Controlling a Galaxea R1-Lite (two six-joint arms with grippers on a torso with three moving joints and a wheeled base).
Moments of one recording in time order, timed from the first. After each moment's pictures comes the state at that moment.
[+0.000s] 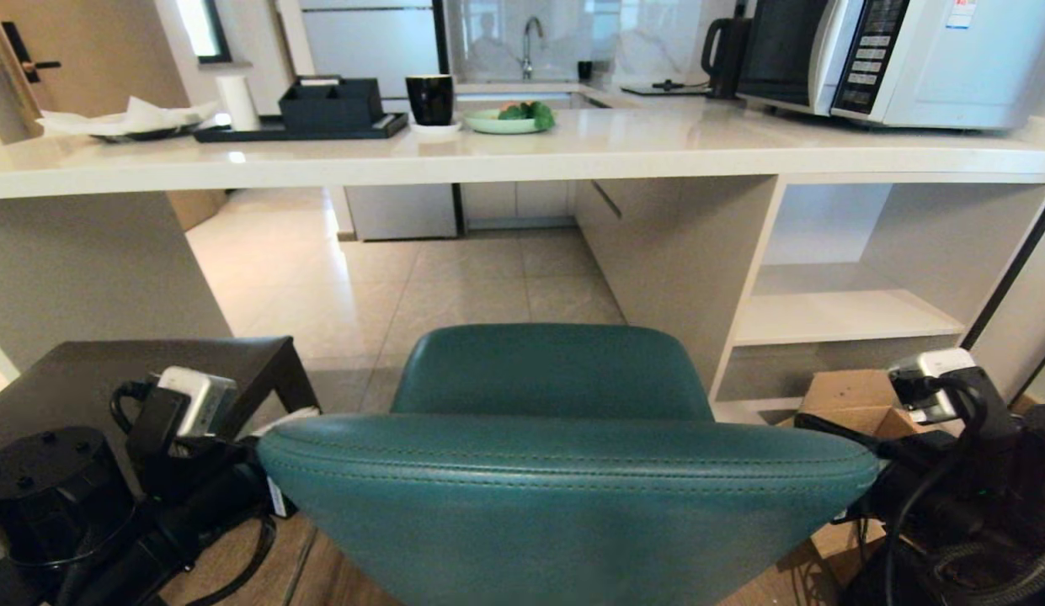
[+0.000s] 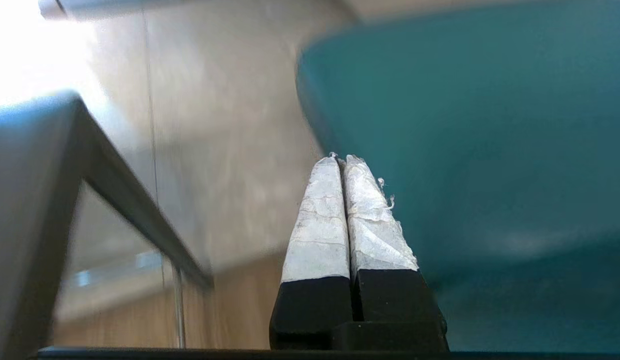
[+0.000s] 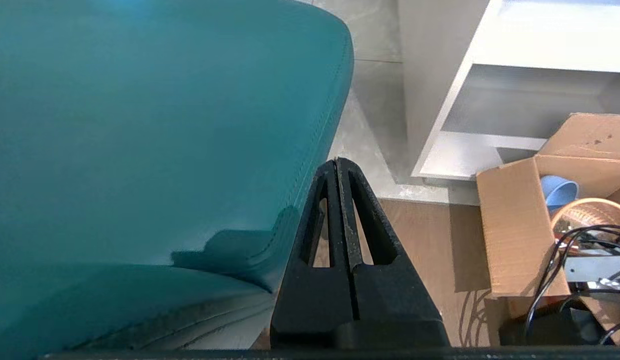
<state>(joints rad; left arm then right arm) -0.26 1.71 -0.07 -1.52 -0.06 0.03 0.50 1.43 -0.26 -0.93 -0.29 0.05</state>
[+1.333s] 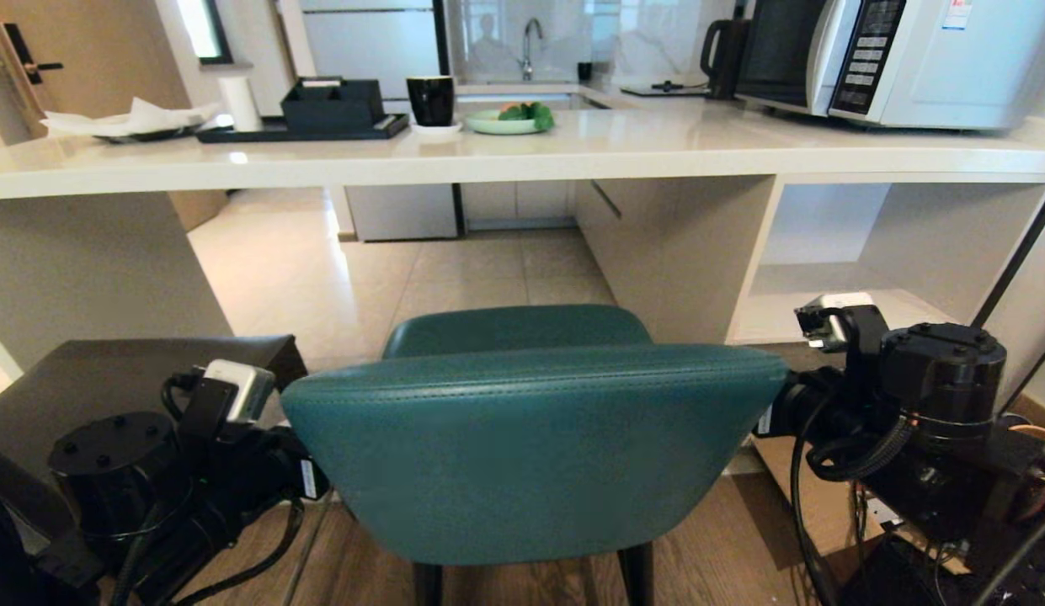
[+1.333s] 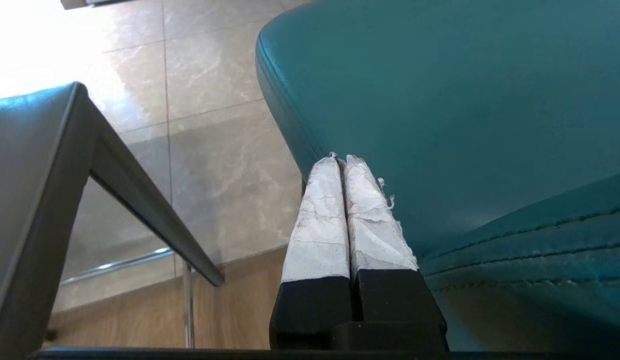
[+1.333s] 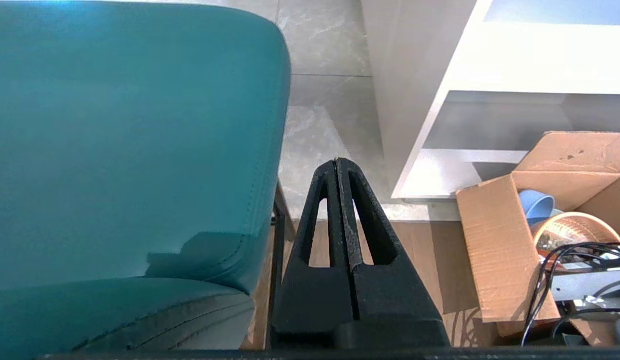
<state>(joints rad) -0.40 1.82 -0.16 -1.52 0.00 0.02 0.57 1.70 -0.53 -0.93 -0.31 0.05</state>
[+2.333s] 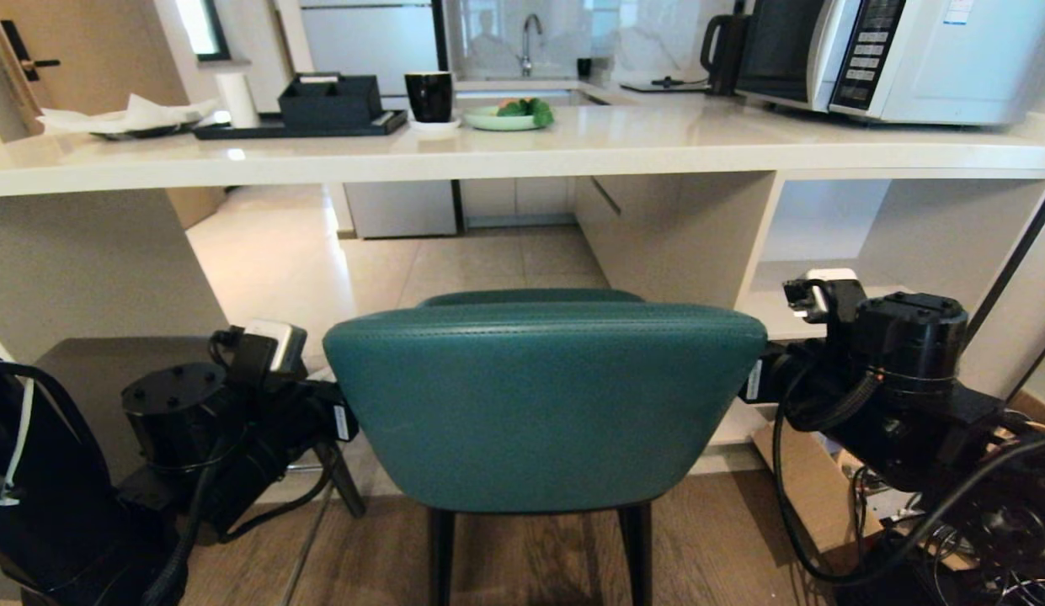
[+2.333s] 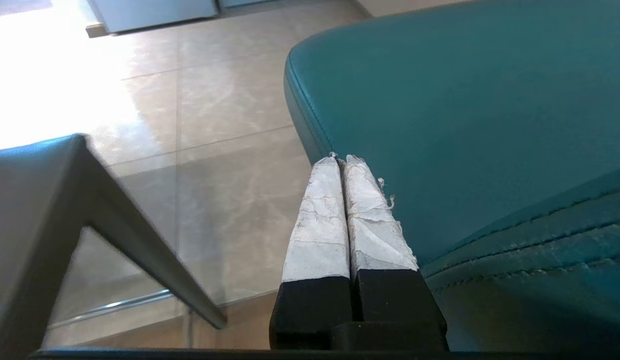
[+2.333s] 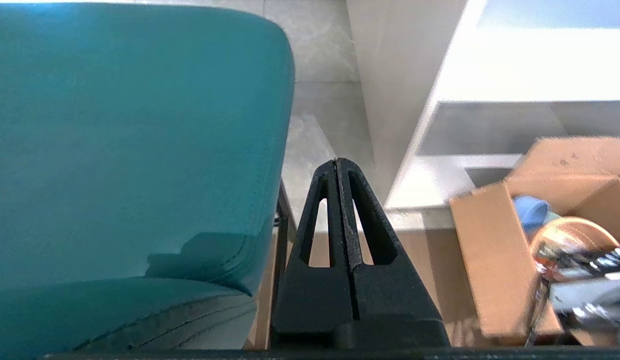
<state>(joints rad) -0.37 1.91 -0.36 -1.52 0.01 0.03 0.49 1.77 -0.66 -0.92 -0.28 0.04</state>
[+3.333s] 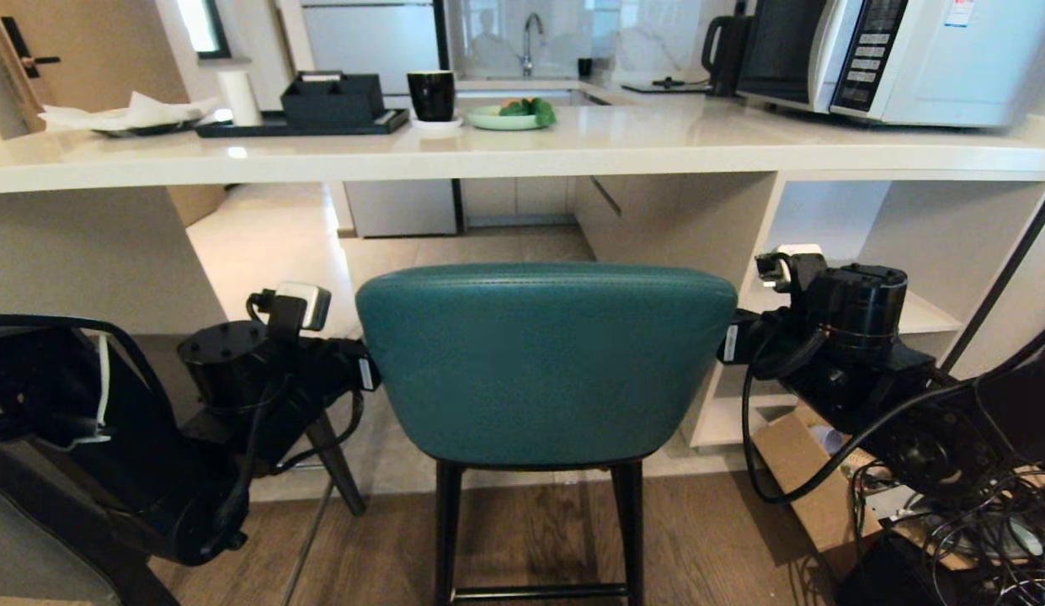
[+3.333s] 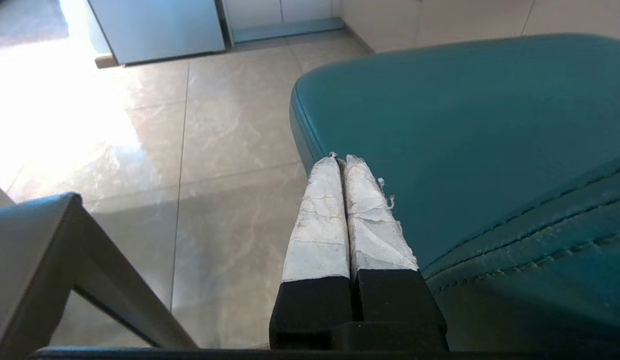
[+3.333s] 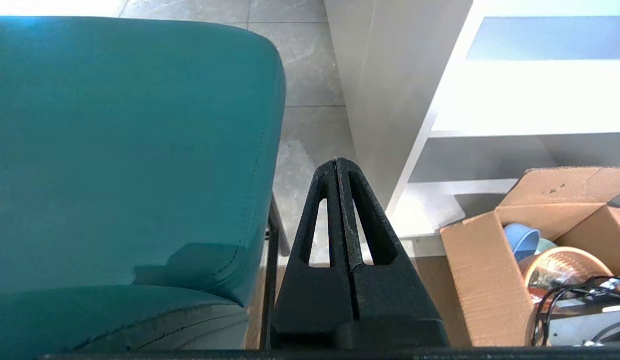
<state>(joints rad) -0.34 2.02 -0.62 -1.47 0.00 0.03 0.40 1.91 -0.84 -0.91 -0.27 0.00</state>
